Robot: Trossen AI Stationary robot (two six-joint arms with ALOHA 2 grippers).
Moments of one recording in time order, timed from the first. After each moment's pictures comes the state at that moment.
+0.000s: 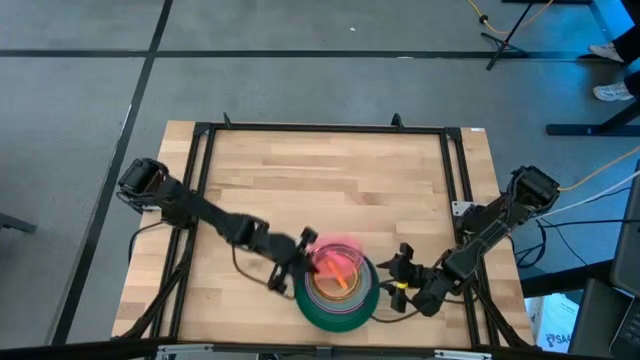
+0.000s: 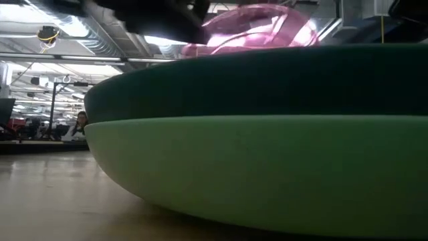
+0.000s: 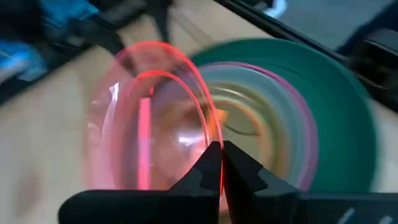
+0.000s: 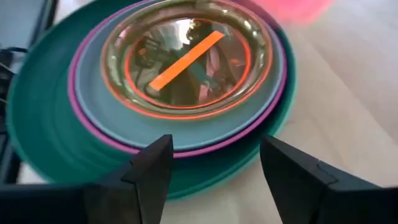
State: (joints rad) left arm -0.35 1.63 0.97 0.07 -0.06 0.31; right arm 0.84 1.52 0.69 -0.10 0.68 0.91
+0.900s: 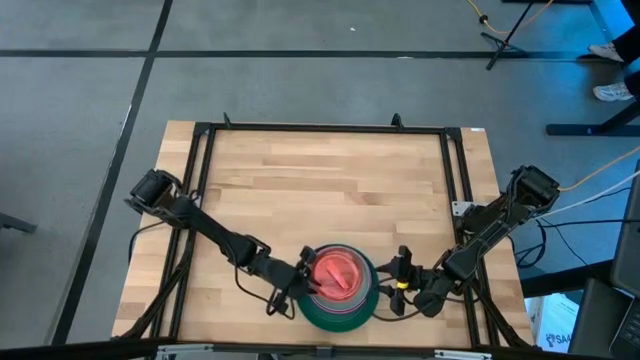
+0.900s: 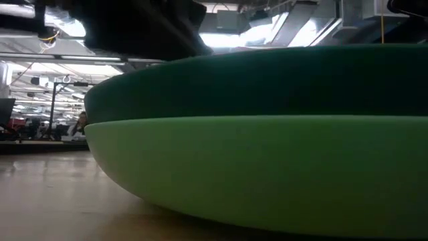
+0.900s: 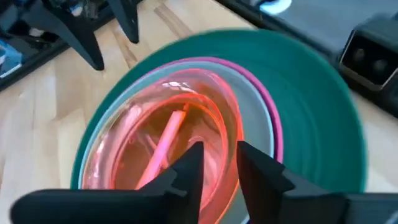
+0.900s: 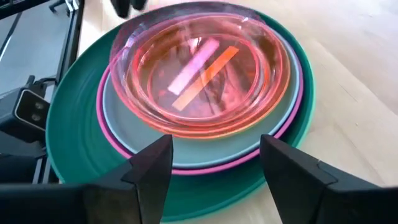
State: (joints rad) left arm -0.49 1.78 0.97 0.21 -0.20 0.24; right arm 0.84 1.52 0.69 -0.02 0.69 0.96
